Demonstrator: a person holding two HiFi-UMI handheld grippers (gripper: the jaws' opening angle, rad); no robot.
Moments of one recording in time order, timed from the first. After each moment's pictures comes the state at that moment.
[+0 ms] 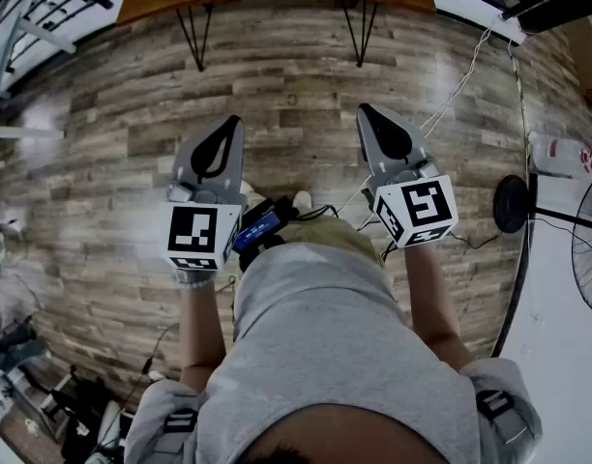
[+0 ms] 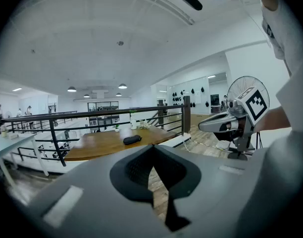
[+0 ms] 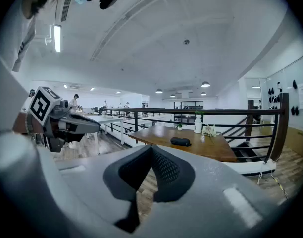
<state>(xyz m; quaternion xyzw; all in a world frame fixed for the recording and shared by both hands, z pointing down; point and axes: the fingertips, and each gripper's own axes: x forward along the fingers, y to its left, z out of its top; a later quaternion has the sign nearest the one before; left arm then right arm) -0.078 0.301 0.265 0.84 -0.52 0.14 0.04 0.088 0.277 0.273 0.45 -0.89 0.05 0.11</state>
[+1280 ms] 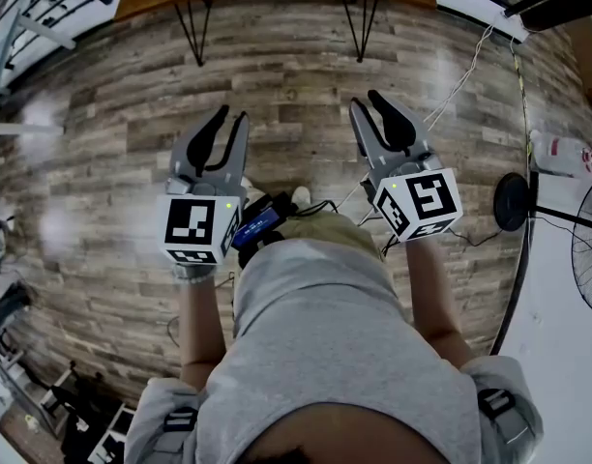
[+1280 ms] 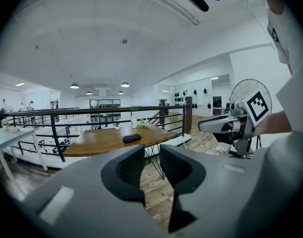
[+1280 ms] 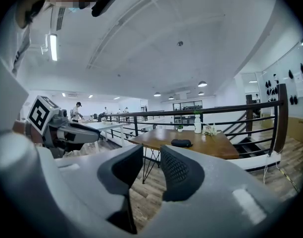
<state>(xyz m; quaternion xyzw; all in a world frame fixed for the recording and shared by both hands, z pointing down) -0.071 0.295 0.266 0.84 -0.53 0.13 0.06 0.094 0.269 0.266 0.45 -0.89 0.07 0.07</state>
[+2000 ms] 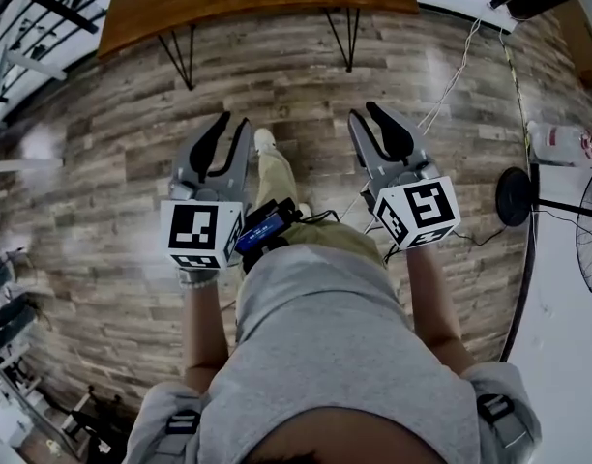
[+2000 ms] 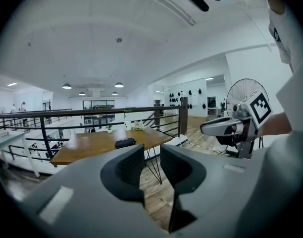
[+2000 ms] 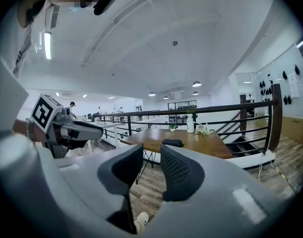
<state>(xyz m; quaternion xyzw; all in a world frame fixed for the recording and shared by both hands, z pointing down) -0.046 0.242 0.266 0.86 -0.50 0.13 0.05 0.119 0.237 0.274 0.48 -0.87 0.08 0.08</state>
